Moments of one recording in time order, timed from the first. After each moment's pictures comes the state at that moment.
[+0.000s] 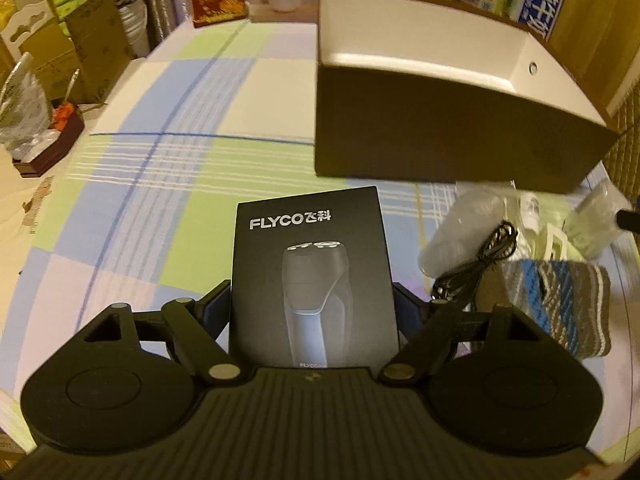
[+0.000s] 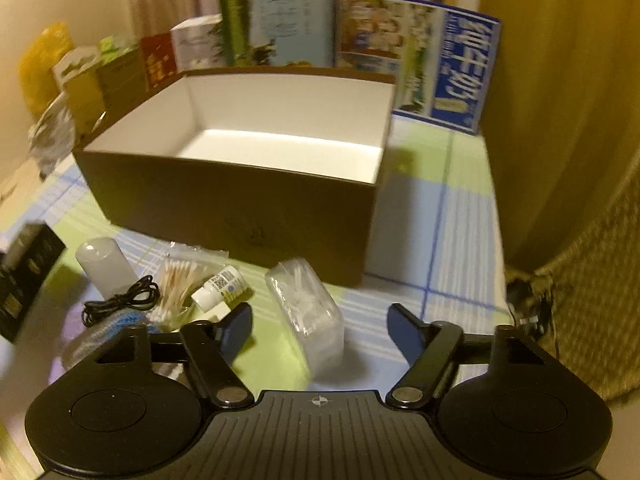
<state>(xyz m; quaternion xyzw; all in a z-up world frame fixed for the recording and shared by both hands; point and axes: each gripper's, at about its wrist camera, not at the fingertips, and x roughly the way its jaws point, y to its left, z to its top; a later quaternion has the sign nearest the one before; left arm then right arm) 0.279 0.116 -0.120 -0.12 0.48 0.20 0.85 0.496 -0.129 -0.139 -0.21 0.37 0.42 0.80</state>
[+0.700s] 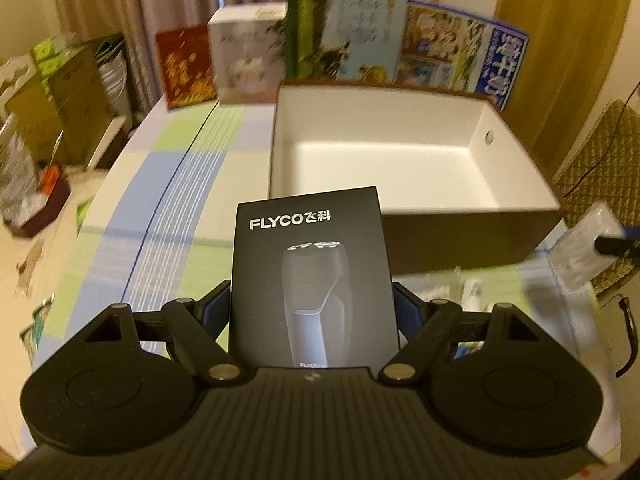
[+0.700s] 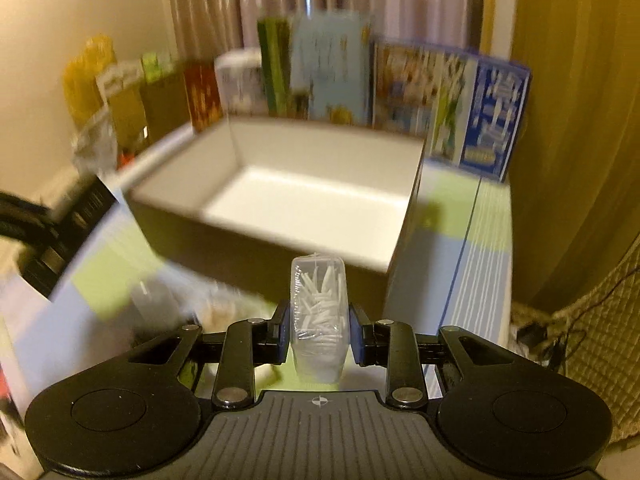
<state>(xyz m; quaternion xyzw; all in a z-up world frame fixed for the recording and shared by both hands) 0.323 0.105 -0.039 -0.09 0.42 0.17 0.89 0.503 -0.137 -0.065 -0.17 0.33 0.47 0.80</state>
